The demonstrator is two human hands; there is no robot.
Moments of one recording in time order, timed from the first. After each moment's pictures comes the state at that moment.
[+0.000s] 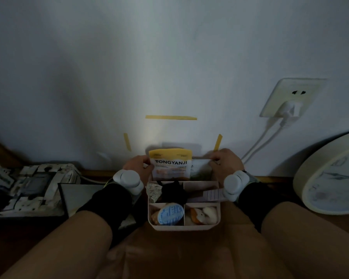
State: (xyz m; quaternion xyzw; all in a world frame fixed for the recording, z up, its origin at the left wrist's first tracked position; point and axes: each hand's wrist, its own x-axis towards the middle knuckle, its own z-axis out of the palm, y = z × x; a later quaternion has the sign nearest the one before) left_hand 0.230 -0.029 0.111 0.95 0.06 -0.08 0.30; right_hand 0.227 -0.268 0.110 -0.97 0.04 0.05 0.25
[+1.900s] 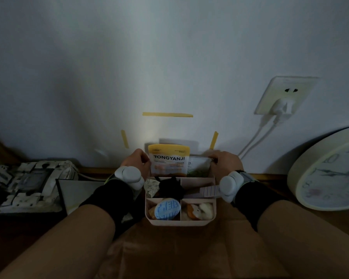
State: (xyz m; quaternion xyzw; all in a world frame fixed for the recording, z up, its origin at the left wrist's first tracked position) left_hand 0.232 -0.034 0.098 0.94 0.11 -0.05 0.31; right_hand 0.221 -0.271 0.112 -0.98 0.05 0.07 0.19
